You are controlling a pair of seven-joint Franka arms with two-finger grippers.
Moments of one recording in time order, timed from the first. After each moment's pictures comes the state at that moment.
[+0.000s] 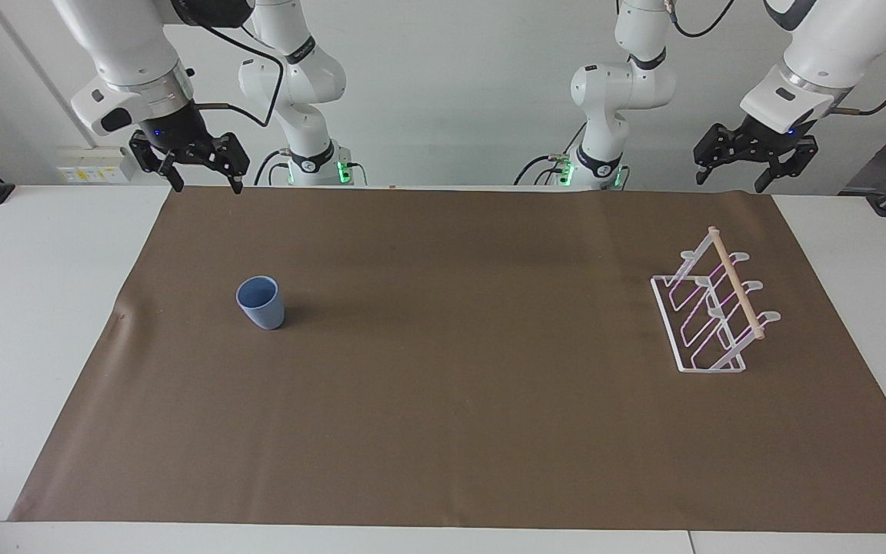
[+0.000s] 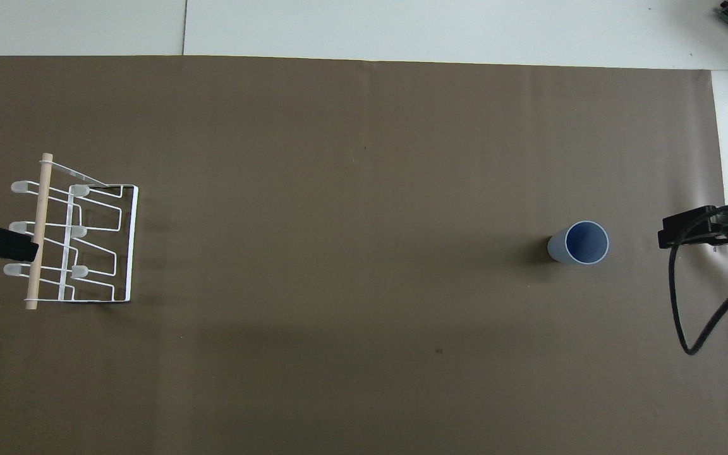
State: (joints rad) left arm -0.04 -0.10 -0.01 -1.62 -0.01 1.44 0.18; right arm 0.02 -0.07 -0.04 -1.65 -0.01 1.54 0.01
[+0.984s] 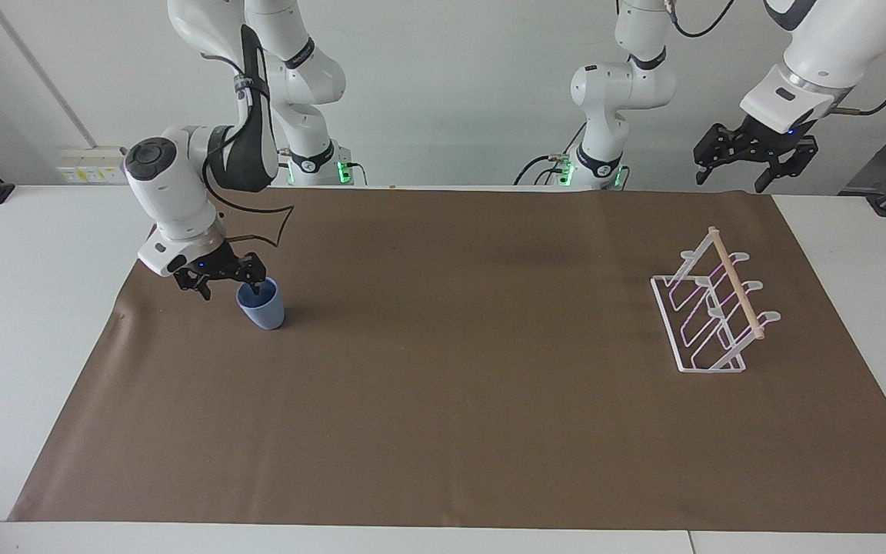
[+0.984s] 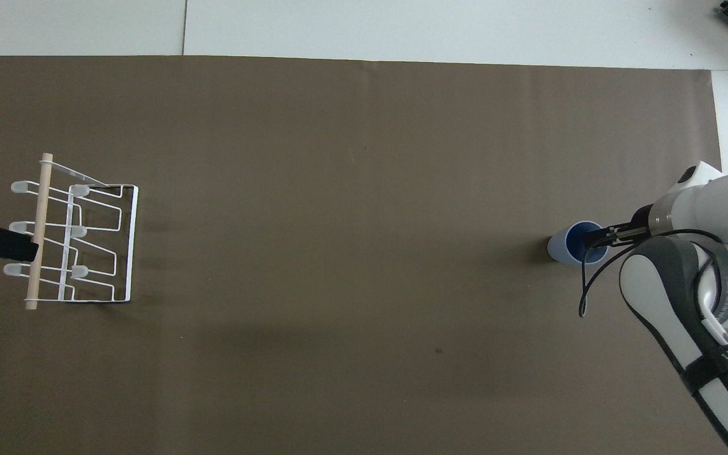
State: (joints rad) left arm -0.04 -0.10 -0.01 -1.62 -0.01 1.44 0.18; right arm -0.05 0.06 -0.05 -2.17 -0.01 2.26 -0.23
